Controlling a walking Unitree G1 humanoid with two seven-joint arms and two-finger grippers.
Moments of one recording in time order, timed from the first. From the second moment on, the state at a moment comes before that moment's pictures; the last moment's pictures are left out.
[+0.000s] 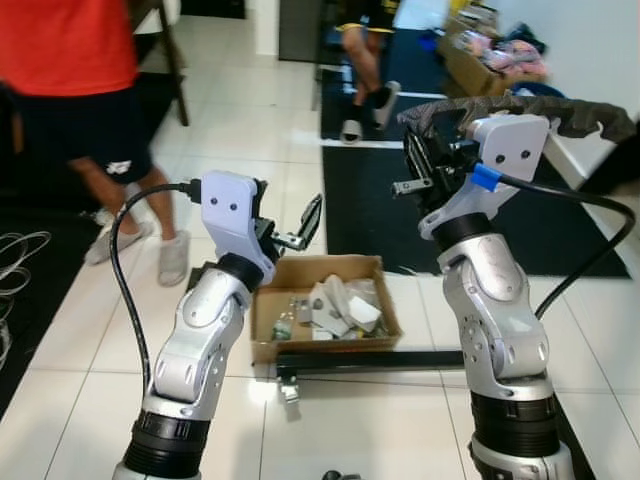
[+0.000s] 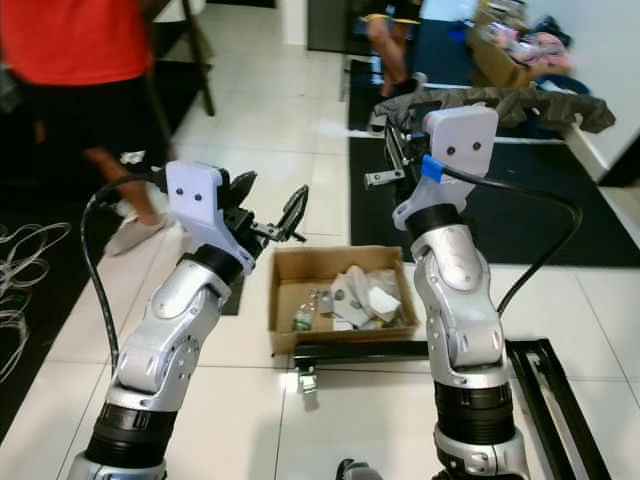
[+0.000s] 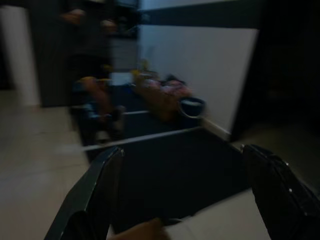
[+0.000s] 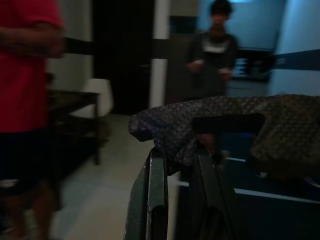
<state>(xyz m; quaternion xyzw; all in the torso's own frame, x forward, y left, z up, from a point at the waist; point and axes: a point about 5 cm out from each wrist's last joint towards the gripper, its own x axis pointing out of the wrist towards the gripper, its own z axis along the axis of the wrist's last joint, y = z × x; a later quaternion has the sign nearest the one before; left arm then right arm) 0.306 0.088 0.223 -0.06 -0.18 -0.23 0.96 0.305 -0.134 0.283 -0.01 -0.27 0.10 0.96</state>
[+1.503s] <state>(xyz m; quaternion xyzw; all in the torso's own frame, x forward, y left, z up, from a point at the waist) 0.310 0.098 0.209 -0.07 -0.14 -0.19 0.97 0.309 -0.125 0.242 0.02 -0.19 0.12 0.97</state>
